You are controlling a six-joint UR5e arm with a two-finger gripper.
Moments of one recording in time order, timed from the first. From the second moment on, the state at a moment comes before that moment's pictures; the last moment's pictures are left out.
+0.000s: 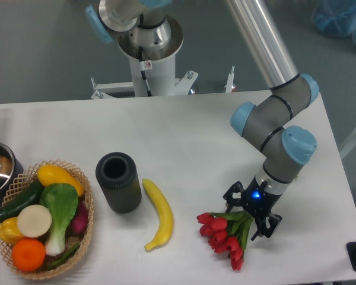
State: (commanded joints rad) arm 2.69 -2.28 -1.51 -0.83 1.06 1.50
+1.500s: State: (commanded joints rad) arm 2.68 -2.30 -1.50 -0.83 1.07 1.55
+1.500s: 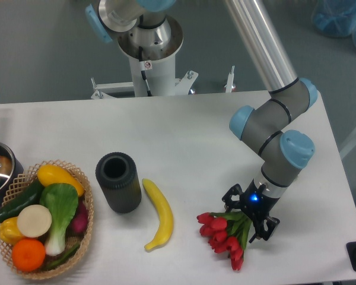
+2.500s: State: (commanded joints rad) arm 2.70 -2.29 -1.50 -0.83 1.06 1.55
